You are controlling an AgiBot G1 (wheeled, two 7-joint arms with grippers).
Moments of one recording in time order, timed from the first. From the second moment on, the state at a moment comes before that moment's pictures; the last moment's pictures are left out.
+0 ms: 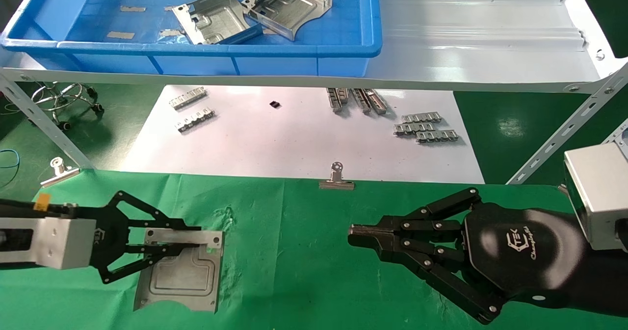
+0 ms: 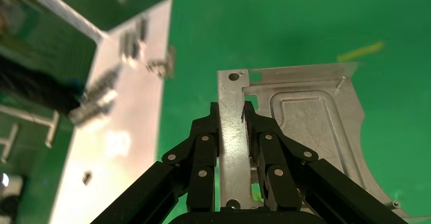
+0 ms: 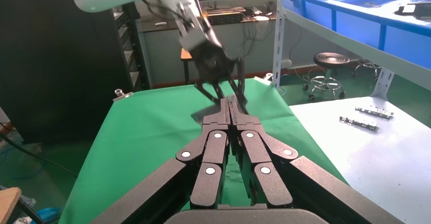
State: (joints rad) left arm -1.48 0.65 0.64 -0.81 1.09 1.54 0.56; right arm 1.10 -0.57 -0.39 1.26 -0.66 -1.45 0.13
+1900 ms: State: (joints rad) left arm -1.39 0.71 0.62 -0.69 1.08 1.51 0.43; right arm 1.10 -0.57 -0.39 1.26 -0.66 -1.45 0.13
